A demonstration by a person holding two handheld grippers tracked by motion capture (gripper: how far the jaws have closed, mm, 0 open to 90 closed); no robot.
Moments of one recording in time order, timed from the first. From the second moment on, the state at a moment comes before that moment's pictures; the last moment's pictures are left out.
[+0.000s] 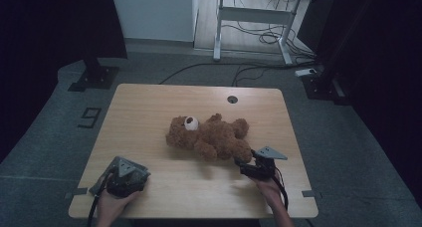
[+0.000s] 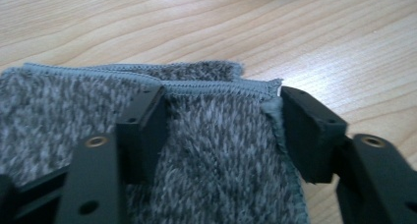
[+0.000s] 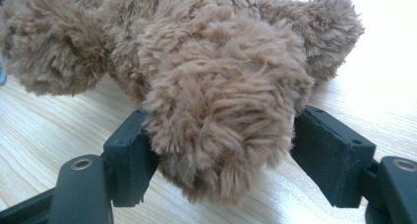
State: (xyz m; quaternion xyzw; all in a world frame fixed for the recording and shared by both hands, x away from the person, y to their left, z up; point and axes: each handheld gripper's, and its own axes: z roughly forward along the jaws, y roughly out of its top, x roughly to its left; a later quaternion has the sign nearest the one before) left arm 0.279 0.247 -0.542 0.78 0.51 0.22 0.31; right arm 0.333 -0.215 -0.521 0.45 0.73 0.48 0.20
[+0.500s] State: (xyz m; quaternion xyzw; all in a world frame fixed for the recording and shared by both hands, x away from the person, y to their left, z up) left arm 0.280 0.260 -0.543 0.76 0.52 0.23 0.32; right arm 0.331 -0.214 -0.519 0.44 0.73 0.49 0.19
